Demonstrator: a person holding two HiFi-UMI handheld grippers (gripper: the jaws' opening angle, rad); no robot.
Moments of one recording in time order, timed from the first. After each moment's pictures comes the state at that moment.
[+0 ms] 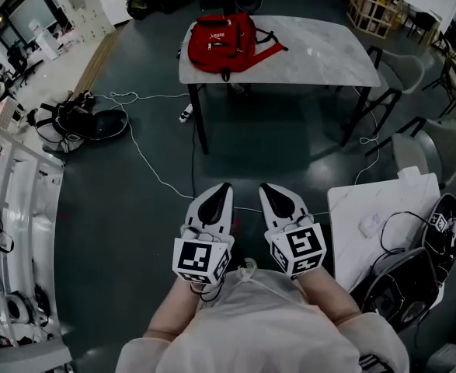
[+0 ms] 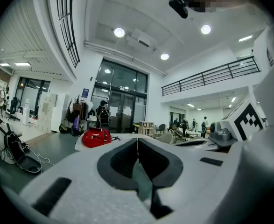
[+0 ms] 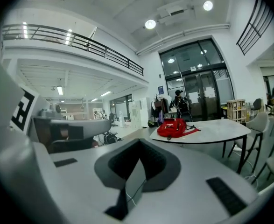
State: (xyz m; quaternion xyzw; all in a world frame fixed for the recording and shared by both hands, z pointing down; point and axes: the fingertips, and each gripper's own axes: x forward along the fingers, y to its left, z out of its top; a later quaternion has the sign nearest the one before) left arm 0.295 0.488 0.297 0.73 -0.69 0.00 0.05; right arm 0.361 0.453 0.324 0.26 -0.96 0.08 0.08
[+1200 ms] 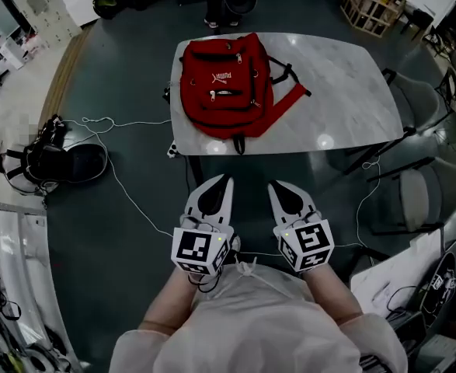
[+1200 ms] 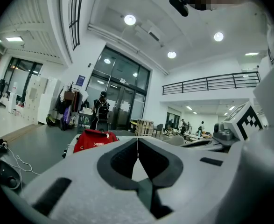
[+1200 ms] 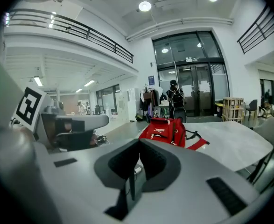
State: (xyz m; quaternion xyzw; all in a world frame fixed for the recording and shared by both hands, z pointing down) left arm 0.016 0.135 0.312 0.76 -0.64 -0.01 0.10; right arm 0.110 0.111 0.339 0.32 -0.93 0.10 0.14
